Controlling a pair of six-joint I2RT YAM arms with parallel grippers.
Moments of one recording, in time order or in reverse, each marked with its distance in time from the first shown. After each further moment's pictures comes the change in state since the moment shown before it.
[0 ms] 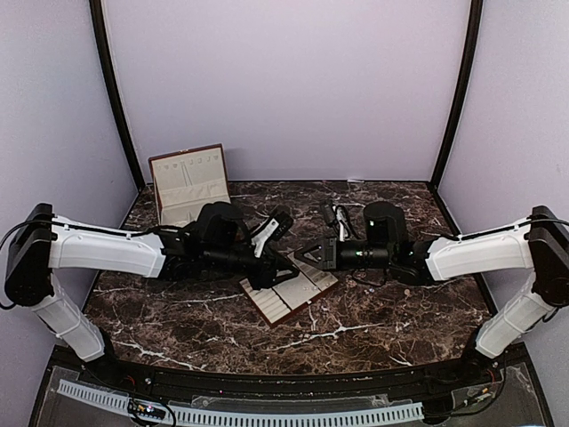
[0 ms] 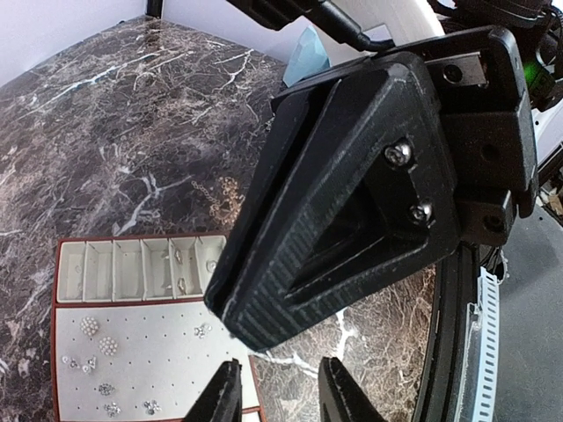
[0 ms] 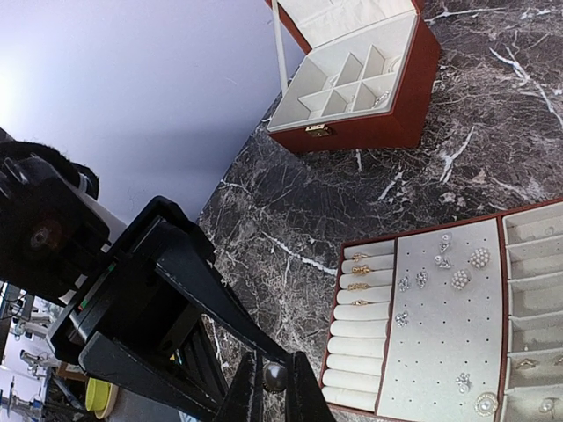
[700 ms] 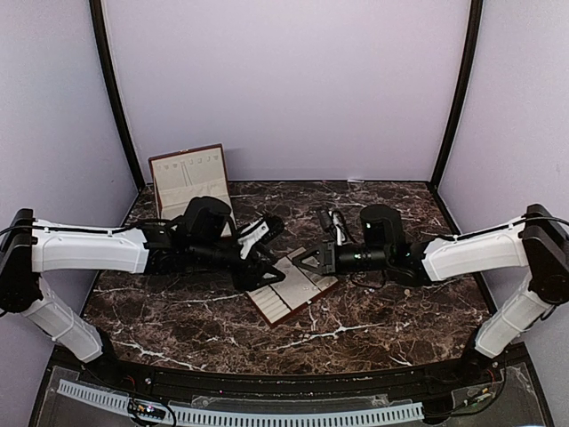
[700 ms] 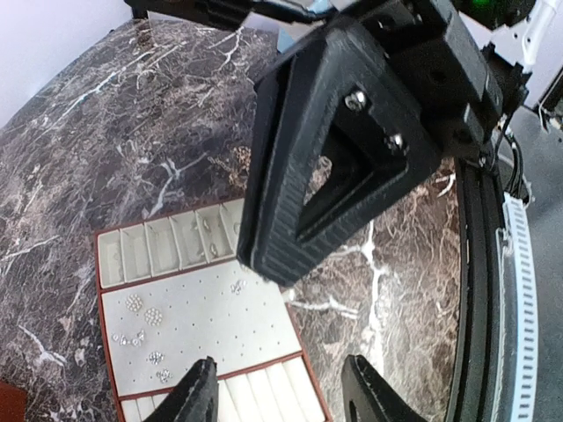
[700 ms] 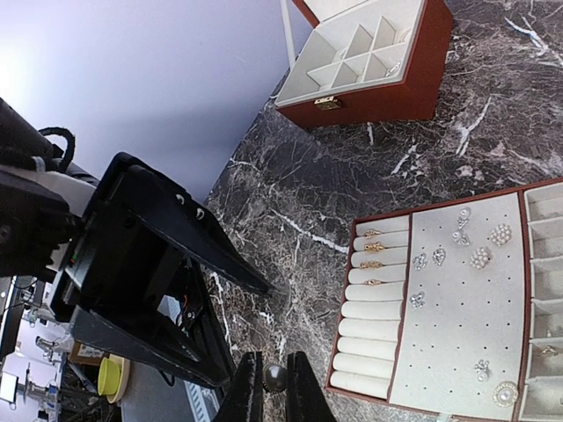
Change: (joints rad) left arm 0.039 -0.096 -0.010 -0.184 0.008 0.277; right arm 0.000 0.030 0.000 0.002 -0.068 0.017
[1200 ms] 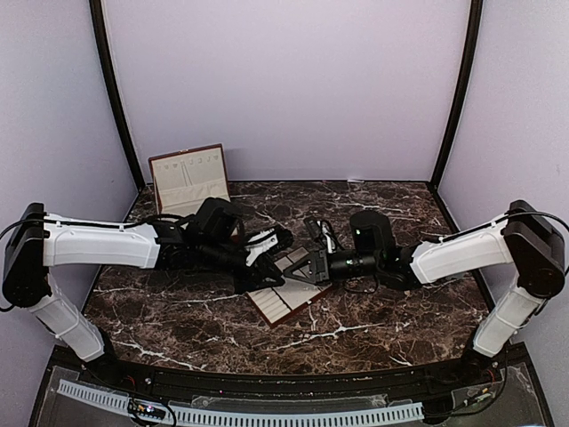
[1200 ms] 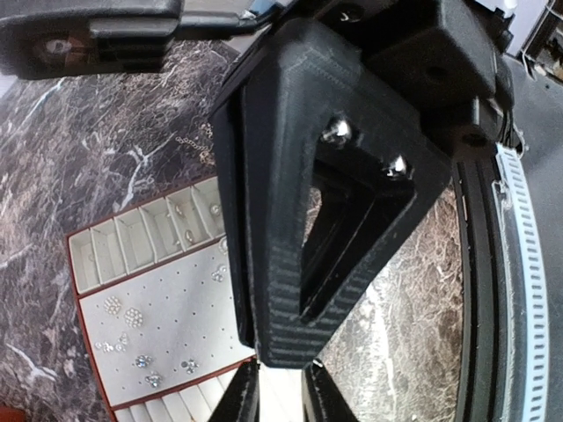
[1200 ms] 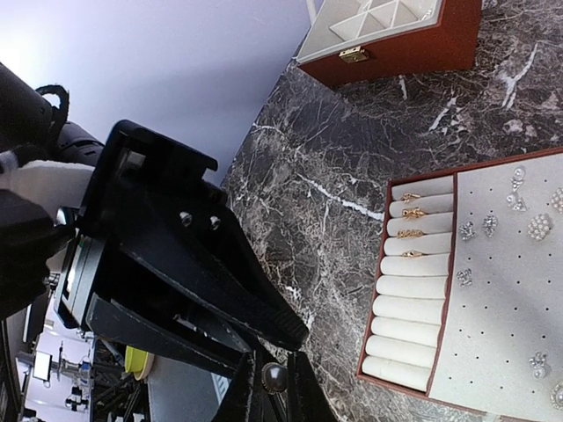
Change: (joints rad) left arm 0.001 0.075 0.070 -0.095 0.056 0.134; right arm 0.029 0.092 0.018 0.059 -0.105 0.066
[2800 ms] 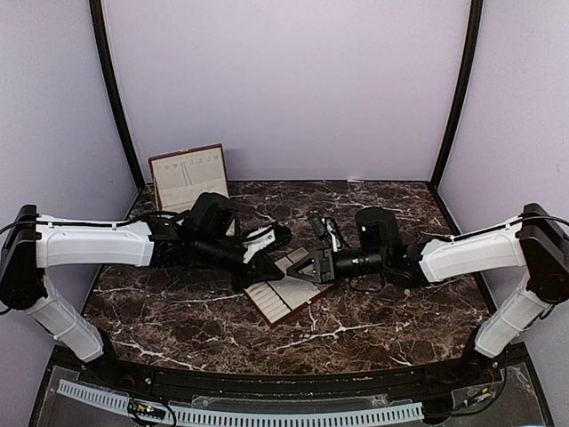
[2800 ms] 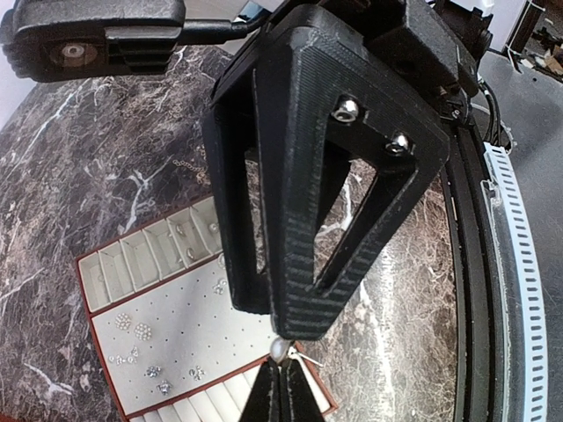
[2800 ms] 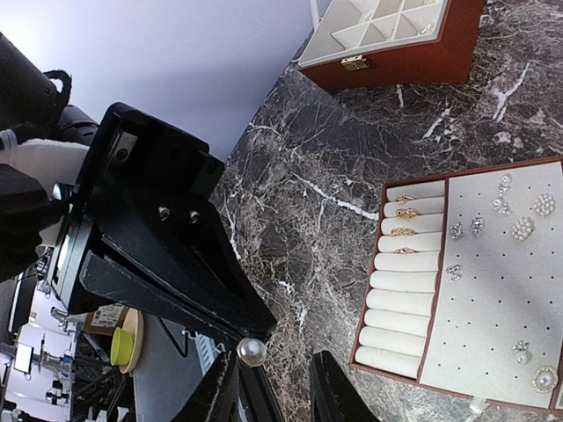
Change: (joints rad) left arm 0.002 -0.037 0.006 -0.014 0.023 0.051; right arm -0.003 -0.076 -0.008 -0.088 0.017 -0.071
